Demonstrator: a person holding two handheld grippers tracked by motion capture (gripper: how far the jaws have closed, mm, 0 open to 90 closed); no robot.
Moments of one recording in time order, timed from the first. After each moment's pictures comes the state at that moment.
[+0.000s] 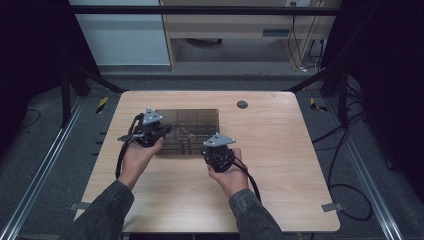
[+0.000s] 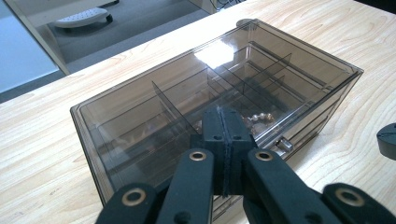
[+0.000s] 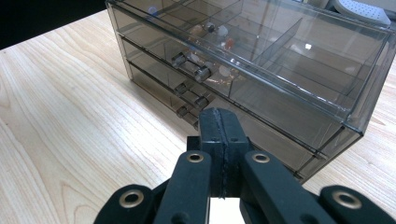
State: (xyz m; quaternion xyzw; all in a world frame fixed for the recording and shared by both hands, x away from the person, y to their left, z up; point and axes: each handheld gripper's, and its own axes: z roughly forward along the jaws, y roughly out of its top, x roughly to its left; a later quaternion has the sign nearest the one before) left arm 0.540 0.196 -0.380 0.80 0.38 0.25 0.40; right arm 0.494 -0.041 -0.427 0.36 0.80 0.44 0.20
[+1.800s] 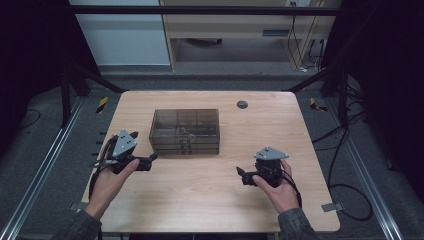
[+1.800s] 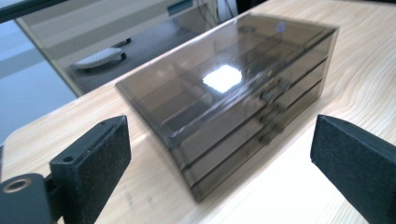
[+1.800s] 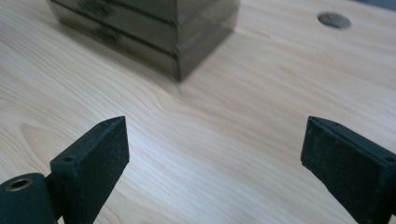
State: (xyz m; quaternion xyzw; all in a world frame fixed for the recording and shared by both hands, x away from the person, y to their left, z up) left arm 0.479 0.258 -0.404 0.79 0.32 0.31 0.43; right arm 0.463 -0.170 -0.451 0.41 0.78 0.41 0.22
